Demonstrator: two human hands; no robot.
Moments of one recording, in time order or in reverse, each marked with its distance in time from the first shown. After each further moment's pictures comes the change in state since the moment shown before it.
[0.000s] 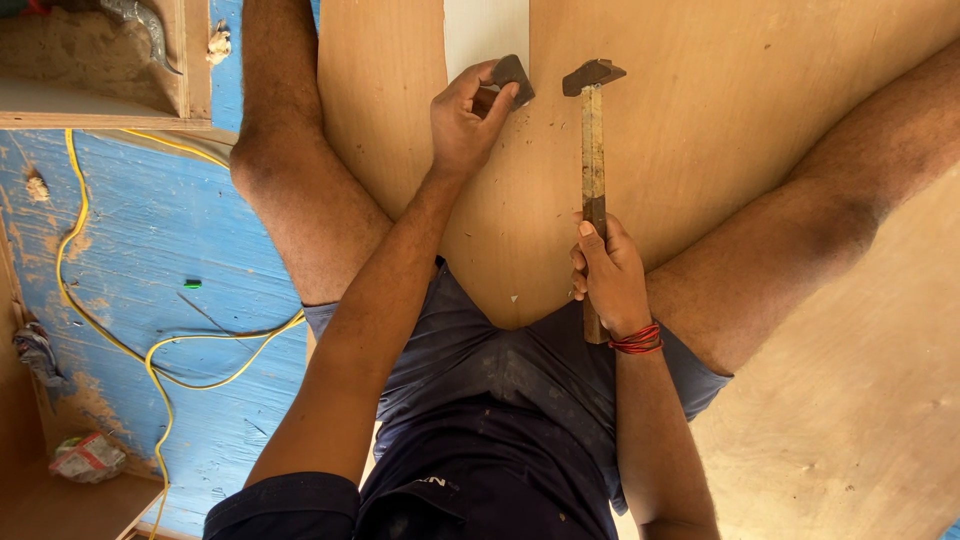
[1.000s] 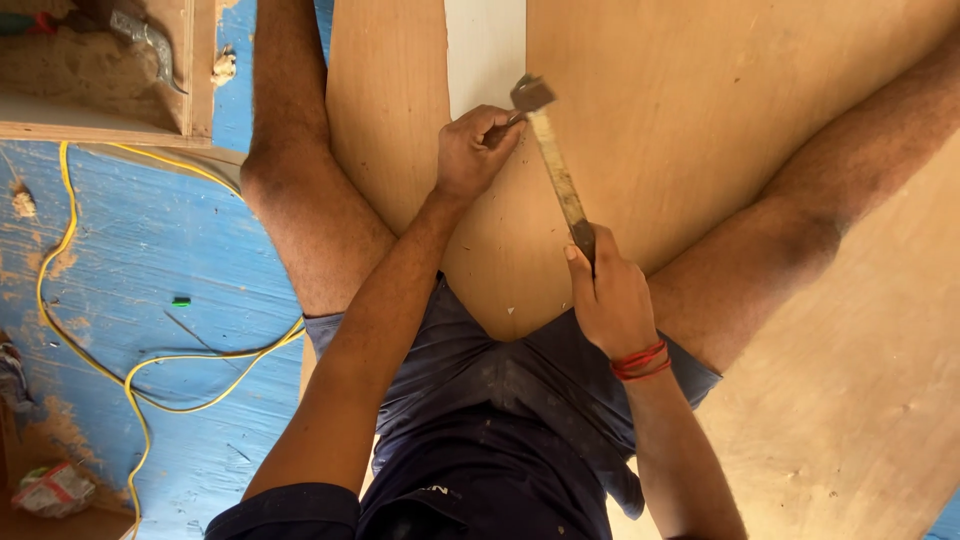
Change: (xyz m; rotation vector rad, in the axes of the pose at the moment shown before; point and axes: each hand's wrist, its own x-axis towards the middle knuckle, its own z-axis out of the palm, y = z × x) left_hand -0.006 0.016 -0.005 0.026 -0.036 0.103; right_hand -0.037 -0.054 0.012 -0.803 0.141 -0.340
